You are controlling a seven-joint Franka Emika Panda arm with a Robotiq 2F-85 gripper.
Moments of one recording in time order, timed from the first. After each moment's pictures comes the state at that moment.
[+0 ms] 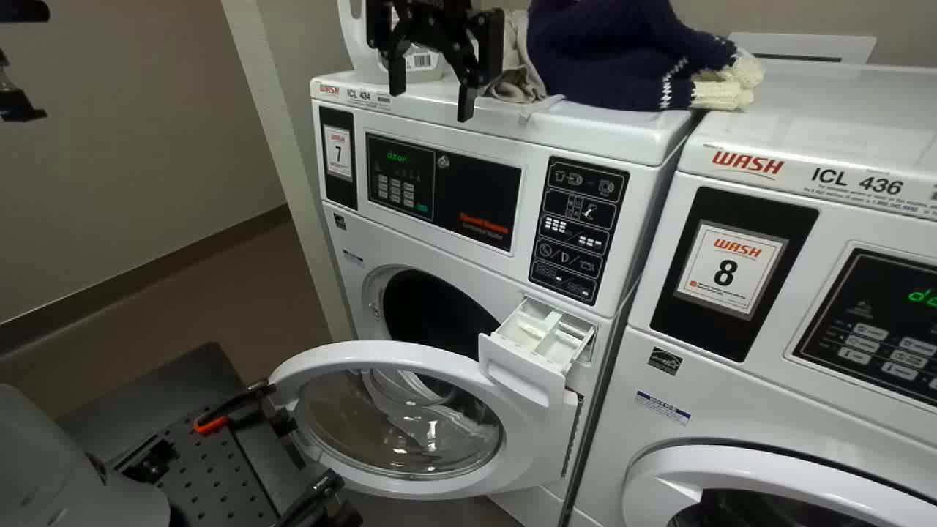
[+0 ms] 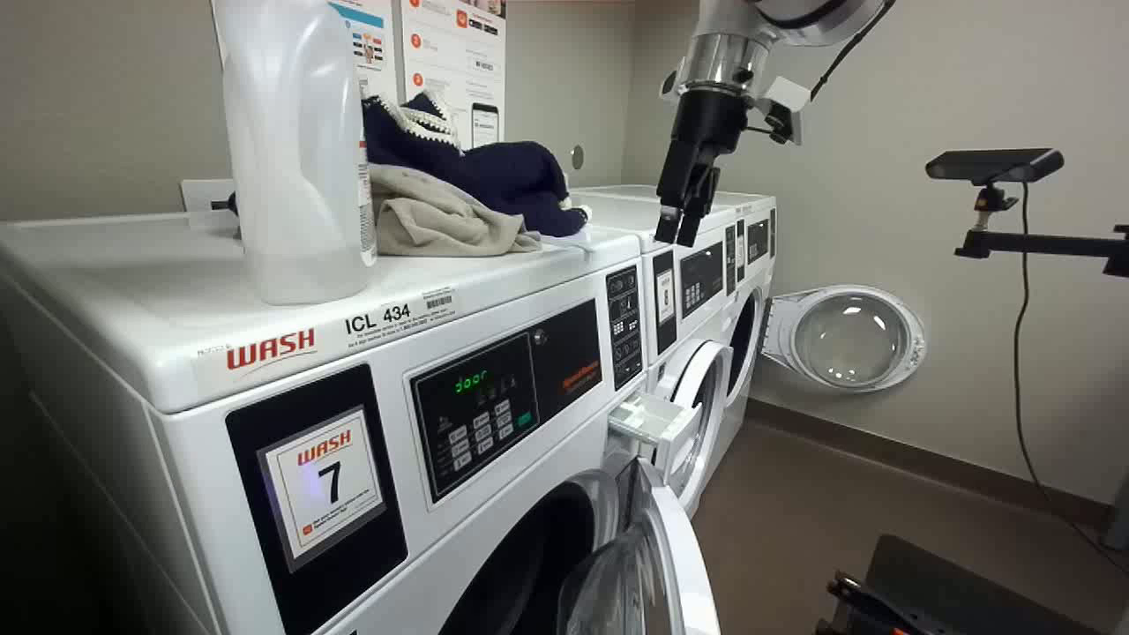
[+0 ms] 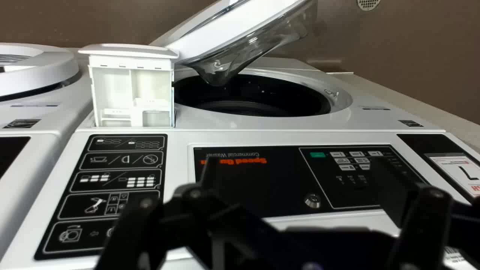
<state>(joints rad) 0.04 -0.32 -0.25 -2.14 0.14 1.87 -0.45</state>
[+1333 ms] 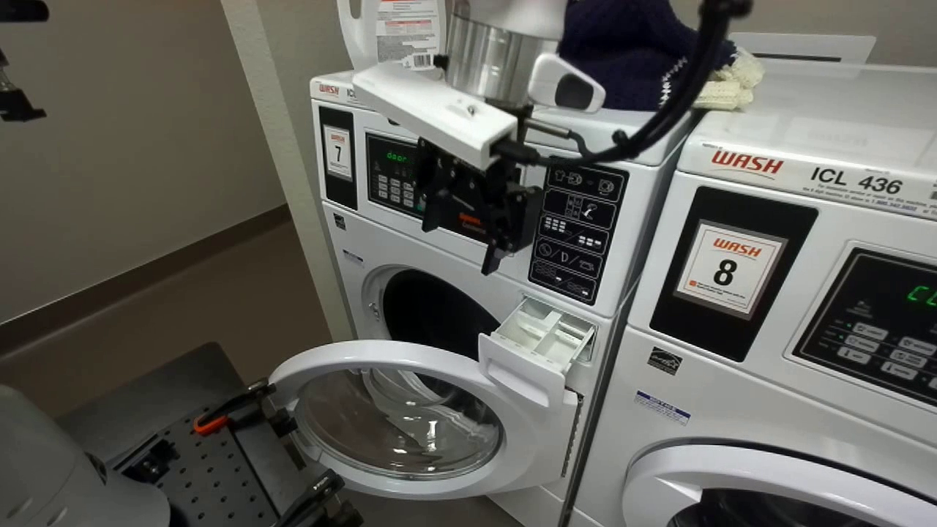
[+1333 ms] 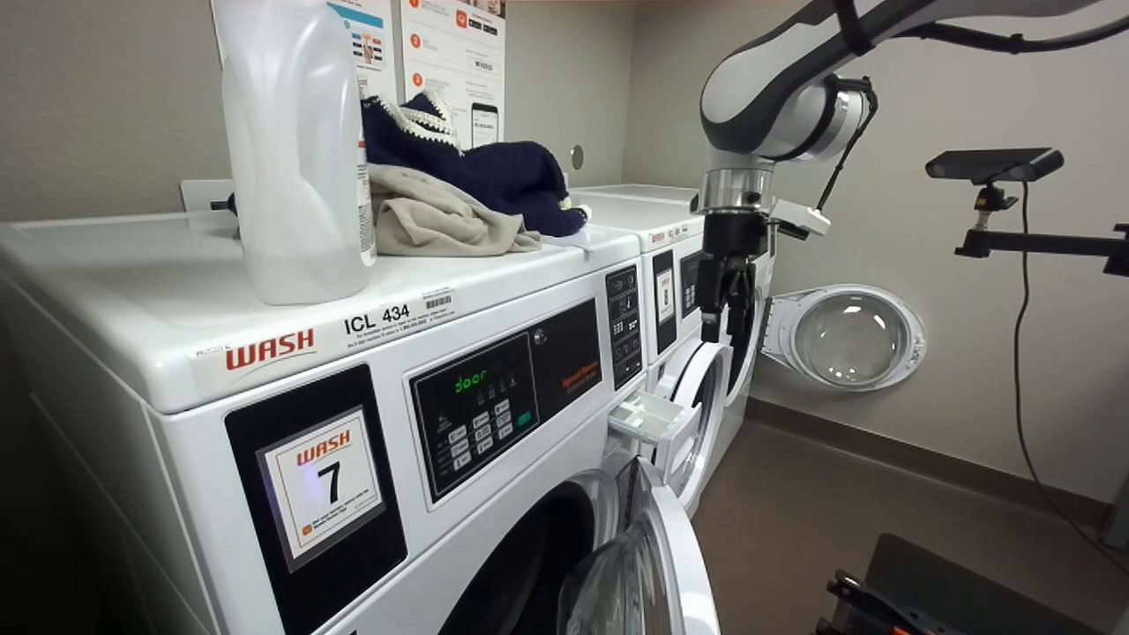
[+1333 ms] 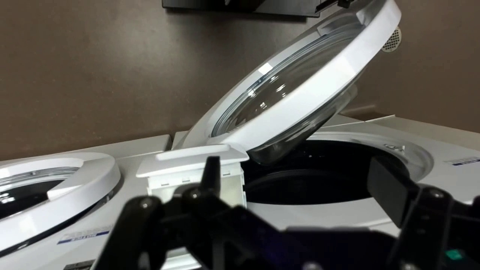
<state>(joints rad) -0.12 -0.15 -0.26 -2.27 0.07 1.95 -0.45</state>
